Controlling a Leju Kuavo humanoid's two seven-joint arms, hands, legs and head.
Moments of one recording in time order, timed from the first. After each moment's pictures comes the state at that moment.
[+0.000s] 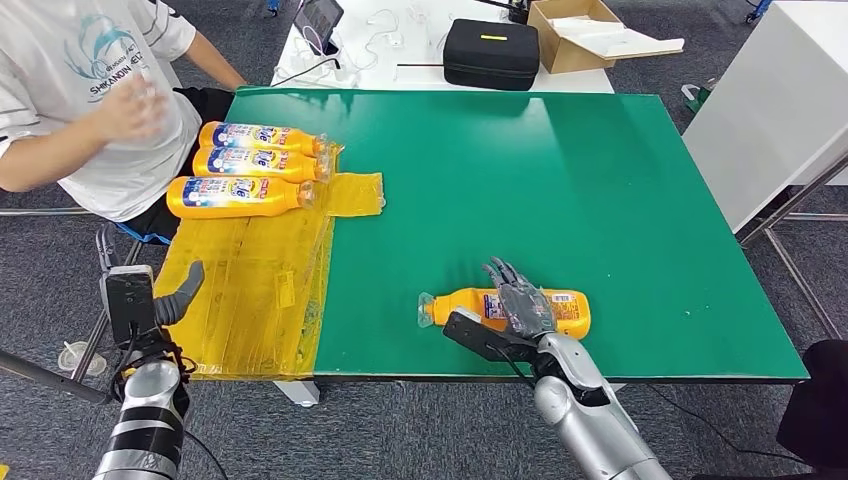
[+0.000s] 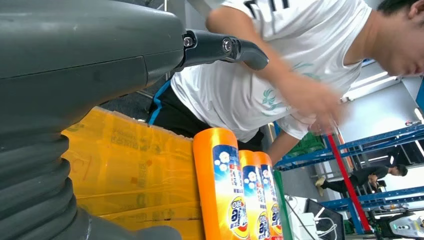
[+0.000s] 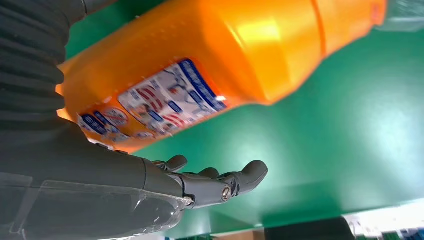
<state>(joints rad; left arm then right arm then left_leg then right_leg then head) -0.30 -0.09 0.11 -0.96 -0.31 0.42 -0.70 -0.25 -0.11 0.45 -1.18 0.85 -0.12 0.04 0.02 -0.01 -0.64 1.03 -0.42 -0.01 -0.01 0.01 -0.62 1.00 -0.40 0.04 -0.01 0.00</state>
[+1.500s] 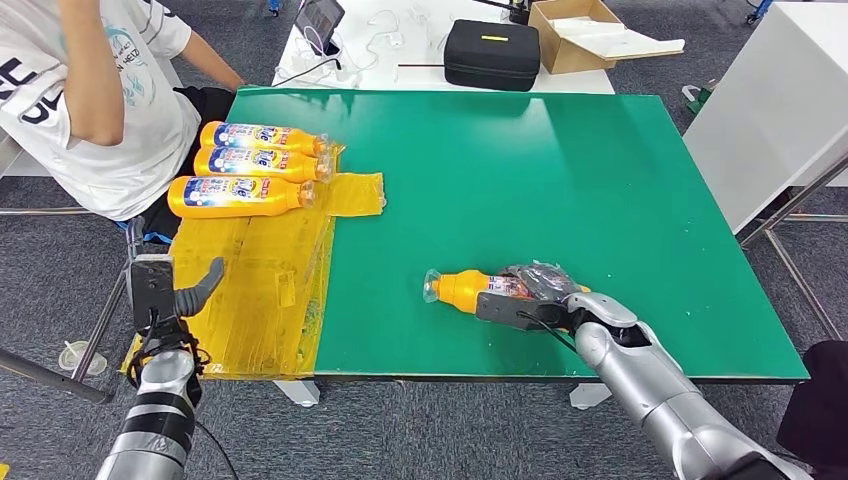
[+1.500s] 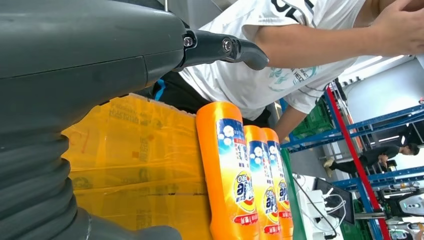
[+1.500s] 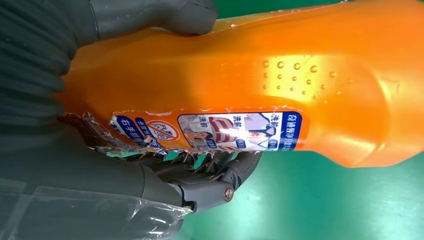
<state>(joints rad) -0.37 -0.11 0.08 -0.83 -0.31 0.40 -0.70 -0.49 -0.31 0.64 -0.99 0.67 0.19 -0.01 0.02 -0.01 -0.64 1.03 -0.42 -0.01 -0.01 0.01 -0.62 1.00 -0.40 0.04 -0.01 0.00</state>
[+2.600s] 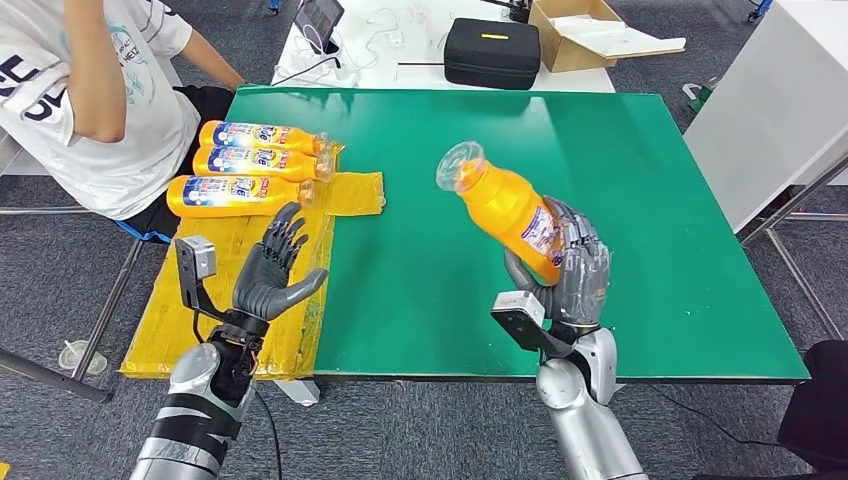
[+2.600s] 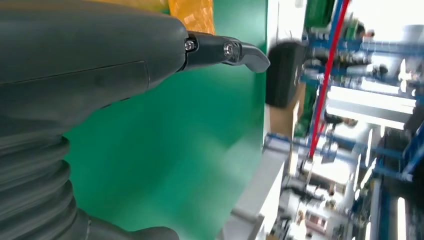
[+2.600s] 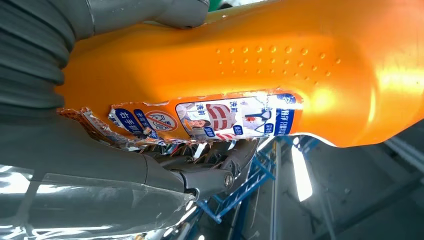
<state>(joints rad) -0.33 -0.18 -0.13 -0.99 0.16 -0.41 -0.46 -0.19 0.07 0.18 -1.37 0.70 -0.69 -0.49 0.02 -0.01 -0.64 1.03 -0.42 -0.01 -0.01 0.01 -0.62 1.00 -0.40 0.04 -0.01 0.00</state>
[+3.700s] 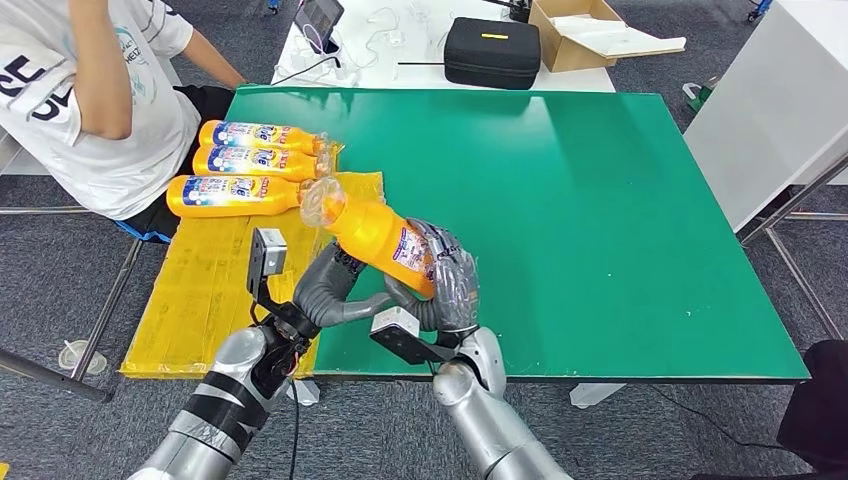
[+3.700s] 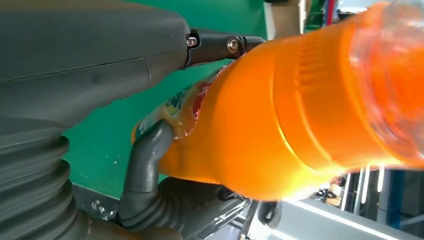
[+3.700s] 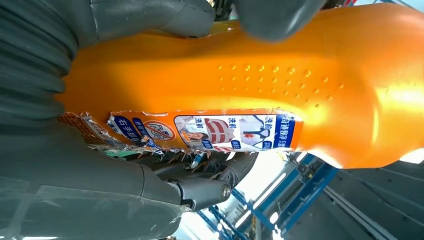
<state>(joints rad) -0.44 -0.16 -0.44 -0.87 0.25 -0.54 -0.48 -0.36 0.33 0.31 -0.87 0.69 -0.70 -0.66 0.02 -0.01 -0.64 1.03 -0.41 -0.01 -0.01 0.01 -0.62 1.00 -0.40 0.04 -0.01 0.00</state>
